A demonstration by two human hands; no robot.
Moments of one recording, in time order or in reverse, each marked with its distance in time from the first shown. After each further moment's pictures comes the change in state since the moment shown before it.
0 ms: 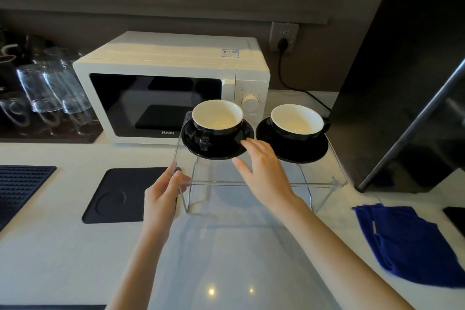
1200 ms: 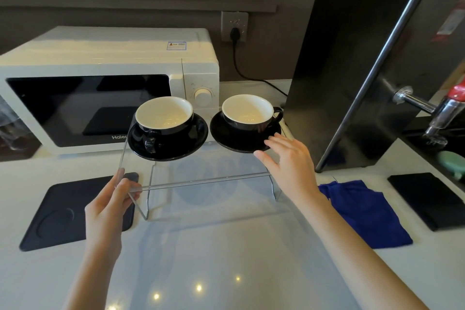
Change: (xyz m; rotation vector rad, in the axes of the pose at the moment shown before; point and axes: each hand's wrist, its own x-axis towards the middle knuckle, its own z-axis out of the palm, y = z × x) left_hand -0.003 -0.001 0.005 -0.127 -0.021 0.039; right_hand -0.036 0.095 -0.060 -0.255 0.191 0.158
